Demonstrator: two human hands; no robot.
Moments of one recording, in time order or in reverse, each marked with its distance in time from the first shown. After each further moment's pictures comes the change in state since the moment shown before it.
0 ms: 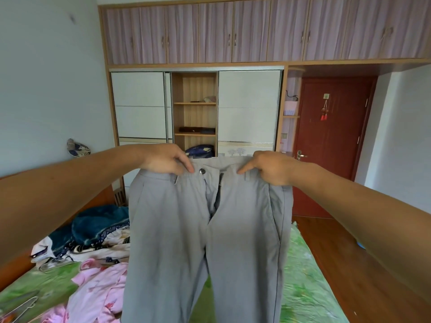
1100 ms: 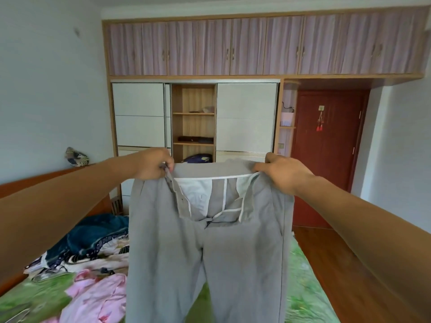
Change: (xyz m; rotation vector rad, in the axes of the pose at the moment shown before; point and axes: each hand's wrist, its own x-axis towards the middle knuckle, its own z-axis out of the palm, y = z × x) left_hand -0.011 -0.032 -0.010 0.279 0.259 0.092; right_hand -0.017 0.035 0.000 -0.326 0.169 0.069
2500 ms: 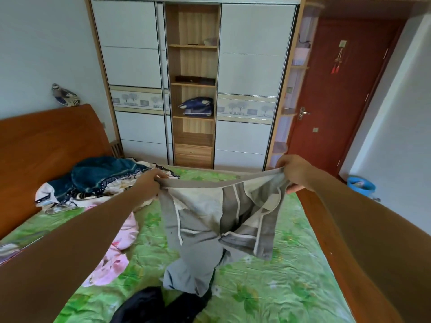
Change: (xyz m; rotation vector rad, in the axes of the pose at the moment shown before) left_hand -0.052 -0.018 0.255 -0.697 0.086 -0.681; right_hand -0.049 -0.030 0.142 1.113 -0.307 0.925
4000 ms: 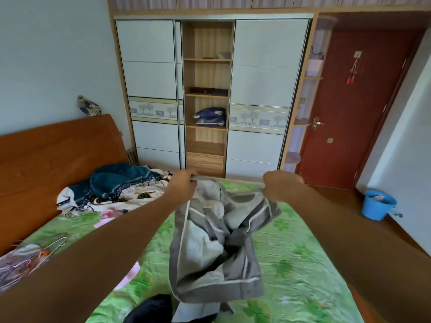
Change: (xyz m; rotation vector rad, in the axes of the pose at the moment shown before) left_hand -0.027 0.063 0.016 0.236 0.122 0.262; right_hand -0.034 -0.045 0.054 -1.036 -0.019 -0.408
